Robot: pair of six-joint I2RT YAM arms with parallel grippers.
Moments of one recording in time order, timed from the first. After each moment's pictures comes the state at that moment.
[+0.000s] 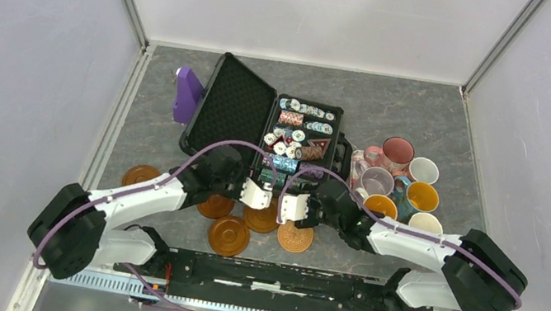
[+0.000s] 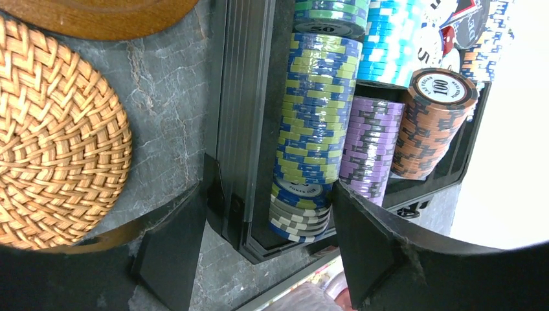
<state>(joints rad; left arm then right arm) -0.68 1.17 0.54 -0.15 0.04 1.17 0.91 1.31 0.48 0.14 0.12 -0.94</state>
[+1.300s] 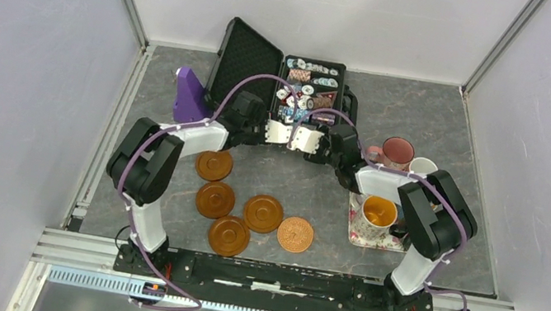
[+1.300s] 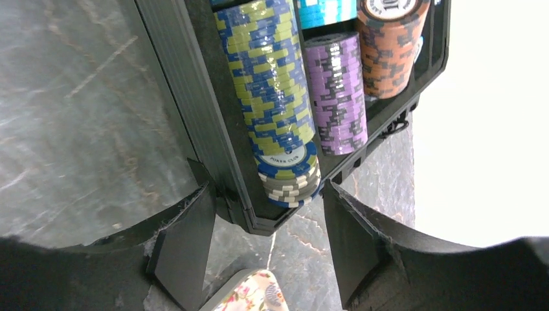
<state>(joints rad) -0.46 1.80 1.06 -0.02 0.09 1.09 0.56 1.74 0.85 0.33 0.11 -0.99</state>
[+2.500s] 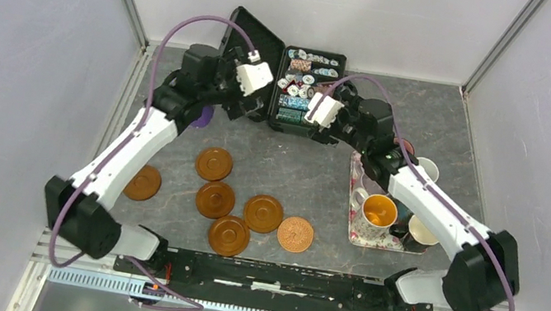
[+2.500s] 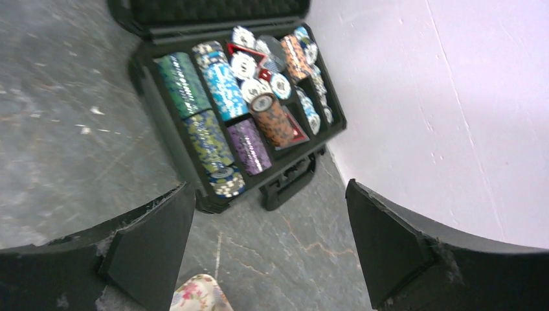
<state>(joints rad) -0.37 1.41 1.33 -0.37 0.24 0.76 0.53 1.41 1.05 0.04 -0.08 -0.84</state>
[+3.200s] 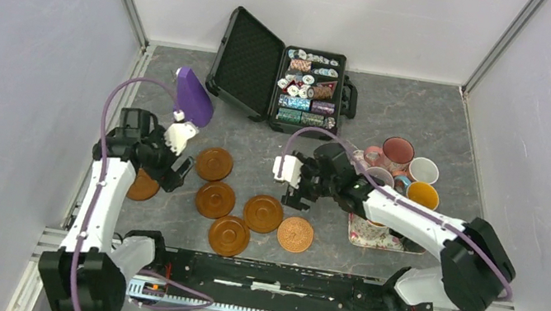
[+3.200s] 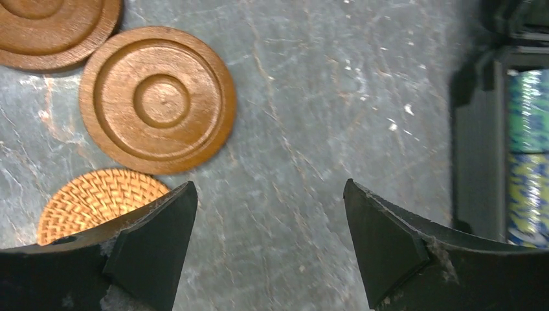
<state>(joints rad) 0.09 0.98 0.86 -0.94 0.34 0.74 0.77 1.37 0.82 -0.15 -0.35 -0.66</state>
